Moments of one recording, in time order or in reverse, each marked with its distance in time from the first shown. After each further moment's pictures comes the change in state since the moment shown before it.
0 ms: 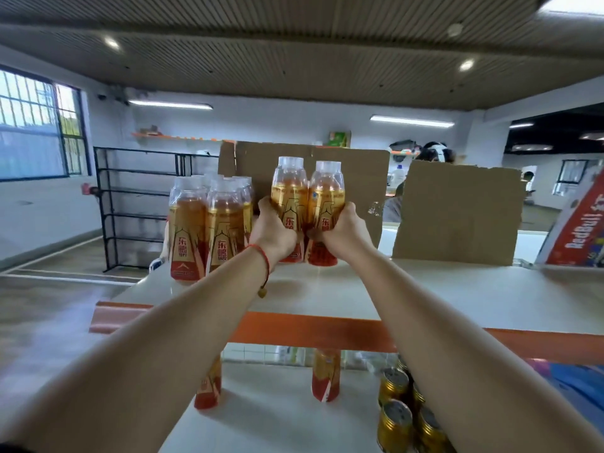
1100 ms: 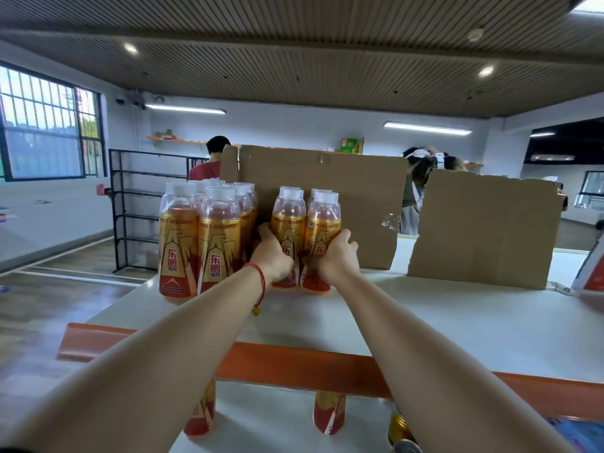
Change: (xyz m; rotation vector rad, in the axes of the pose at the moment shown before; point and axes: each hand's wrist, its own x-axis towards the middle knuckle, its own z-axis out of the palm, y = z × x) left_hand 0.049 -0.049 0.024 0.190 -0.059 -0.128; right_hand 0.054 0.028 0.059 0.001 -0.041 0.088
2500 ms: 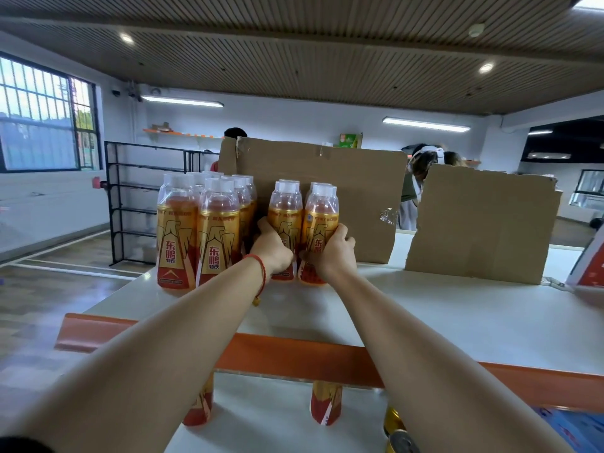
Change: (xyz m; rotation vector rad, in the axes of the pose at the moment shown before) left_hand -0.006 0.007 0.001 0.022 0.005 -0.028; right_hand -0.002 0.008 0.006 0.007 0.042 -0.055
